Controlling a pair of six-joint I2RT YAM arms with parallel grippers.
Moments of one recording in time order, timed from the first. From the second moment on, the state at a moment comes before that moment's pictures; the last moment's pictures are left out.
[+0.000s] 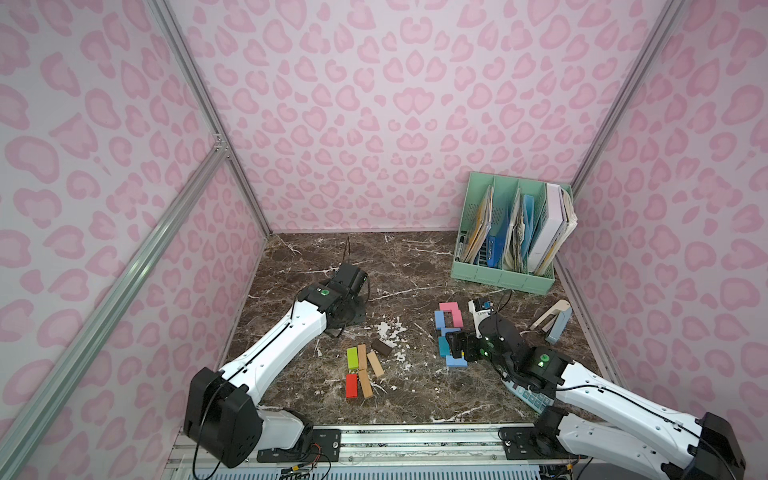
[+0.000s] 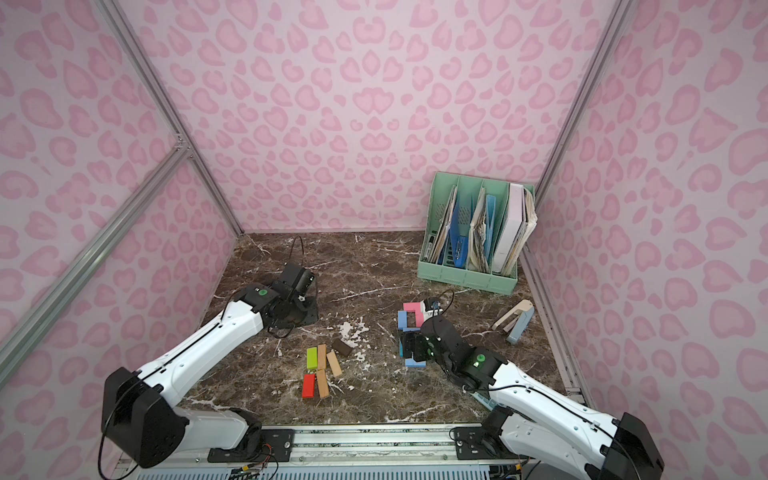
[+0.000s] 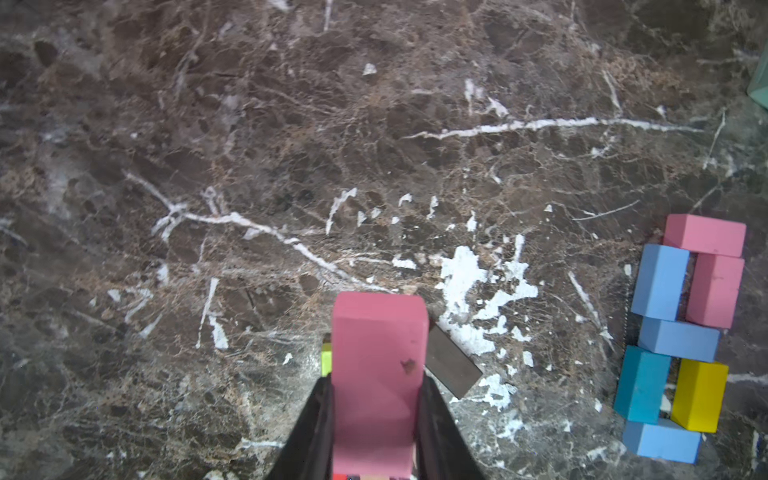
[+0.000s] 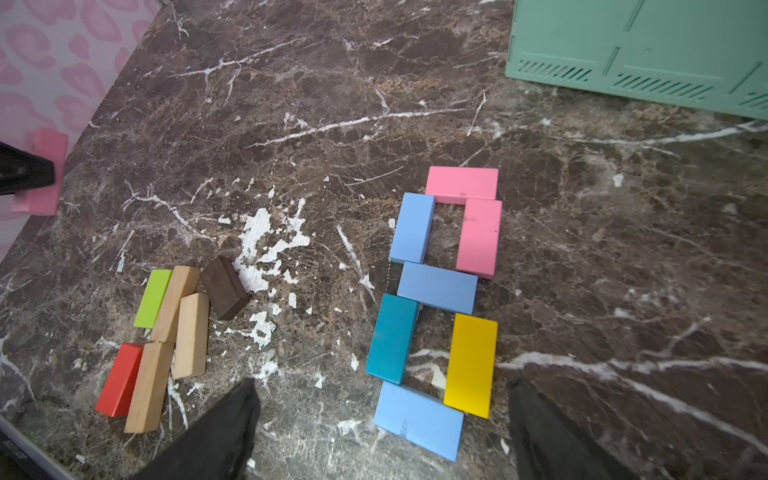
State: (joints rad) left arm -0.50 1.42 1.18 -0.92 -0.15 -0.64; right arm 0.87 0.94 0.61 -0.36 0.22 0.55
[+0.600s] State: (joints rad) left arm -0.65 2.06 1.63 -0.98 -0.06 -0.47; right arm 0.83 0.88 0.60 -0.41 0.22 0.55
